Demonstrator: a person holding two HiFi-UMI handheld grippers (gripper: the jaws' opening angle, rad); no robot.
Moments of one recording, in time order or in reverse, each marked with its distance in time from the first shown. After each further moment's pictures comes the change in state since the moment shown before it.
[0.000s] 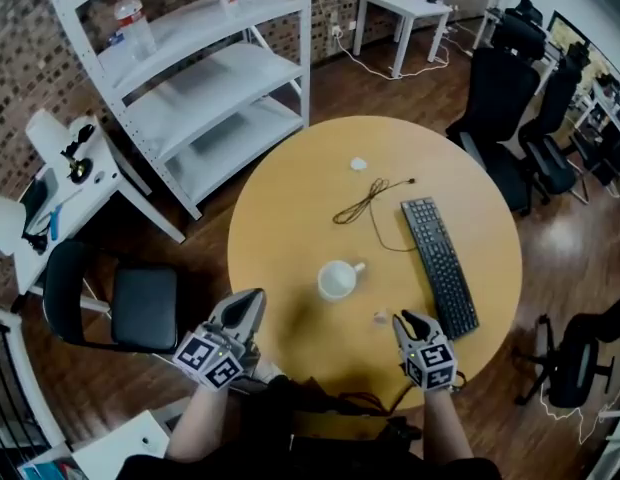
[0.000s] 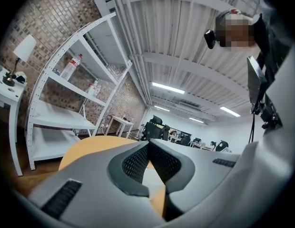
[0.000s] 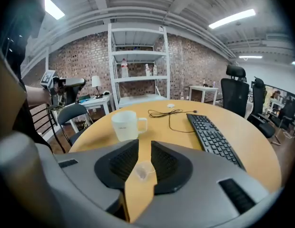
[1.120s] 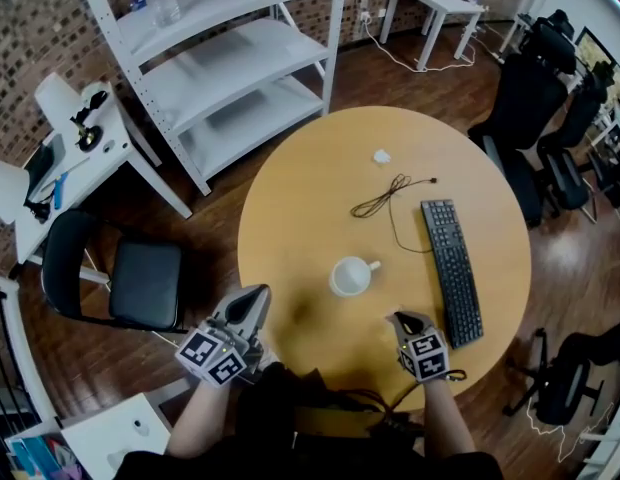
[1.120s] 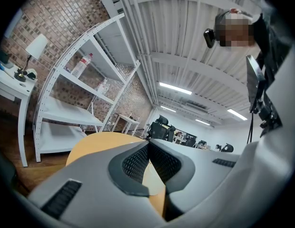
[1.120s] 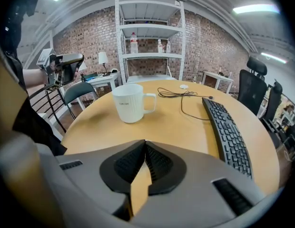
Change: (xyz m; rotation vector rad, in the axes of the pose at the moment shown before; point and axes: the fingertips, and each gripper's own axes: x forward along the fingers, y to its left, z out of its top) left arm -0.018 0.016 -0.011 -0.066 0.002 0.078; right arm 0.043 0.011 -0.034 -0.121 0.250 0.076
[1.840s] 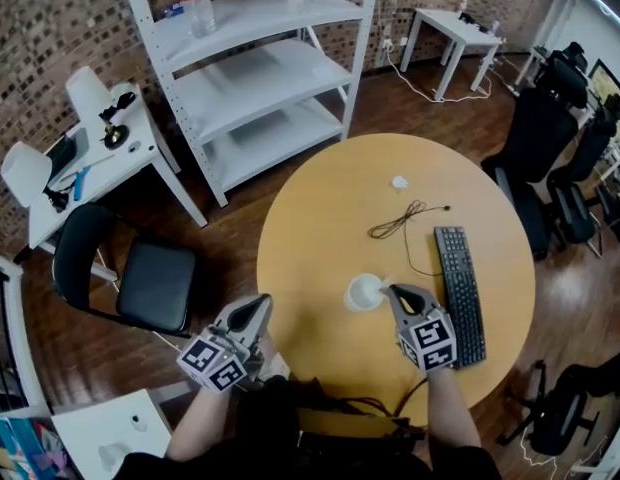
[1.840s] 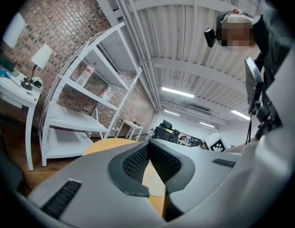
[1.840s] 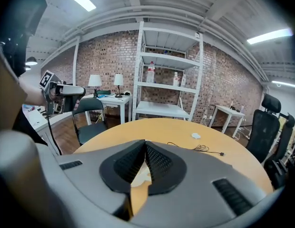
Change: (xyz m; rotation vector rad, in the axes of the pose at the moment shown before) left arm -0.026 0.010 0.016 0.029 -0.065 0.051; right arm -0.014 0.024 0.162 -0.211 -0.296 0.057
